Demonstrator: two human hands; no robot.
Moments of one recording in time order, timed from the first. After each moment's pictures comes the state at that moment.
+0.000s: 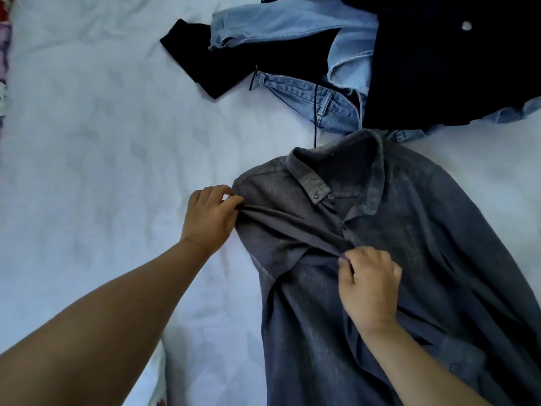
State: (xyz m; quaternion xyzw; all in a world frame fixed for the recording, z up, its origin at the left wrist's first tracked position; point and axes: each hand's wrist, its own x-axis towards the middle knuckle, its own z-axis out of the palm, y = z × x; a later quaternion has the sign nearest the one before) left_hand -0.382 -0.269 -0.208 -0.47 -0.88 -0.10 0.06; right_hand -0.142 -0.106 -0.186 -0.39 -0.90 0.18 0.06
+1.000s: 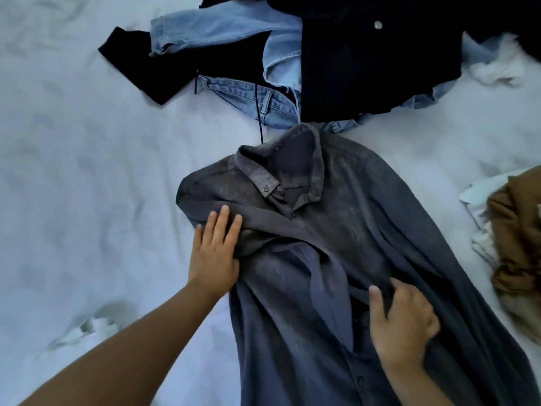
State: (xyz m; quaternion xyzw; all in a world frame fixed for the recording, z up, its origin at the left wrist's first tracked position) left_hand -0.272 -0.242 -0.202 -0.45 -0.89 -0.01 -0.07; right_hand -0.016 -0.089 -0.172 -0.64 -0.74 0.19 -0.02
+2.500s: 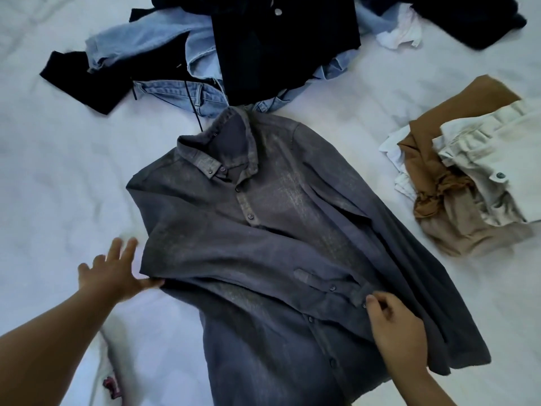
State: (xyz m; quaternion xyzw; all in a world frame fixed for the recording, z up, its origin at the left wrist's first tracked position) left_hand -0.296 -0.320 -0.164 -0.26 -0.88 0.28 -0.30; right_hand 0.111 -0.111 -0.139 -0.71 -0.61 0.36 0.01
